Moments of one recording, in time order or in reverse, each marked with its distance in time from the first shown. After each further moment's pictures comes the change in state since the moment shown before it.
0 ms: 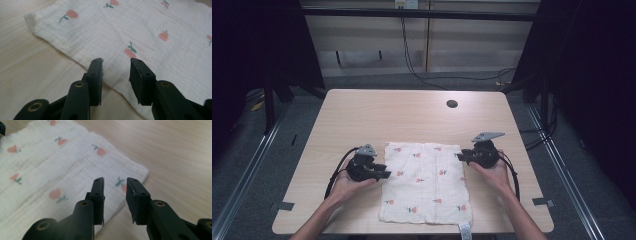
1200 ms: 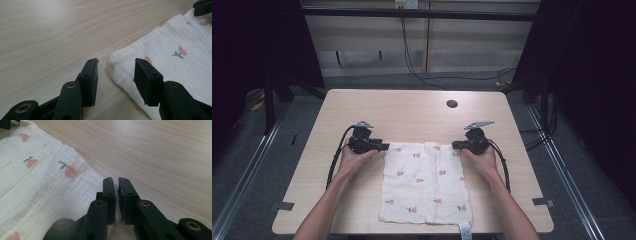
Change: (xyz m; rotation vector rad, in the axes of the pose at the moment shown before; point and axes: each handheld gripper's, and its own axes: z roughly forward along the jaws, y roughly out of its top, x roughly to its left) left arm 0.080 0.030 0.025 -0.091 0.110 -0.193; right arm -0.028 0.017 0.047 0.008 0.024 0.090
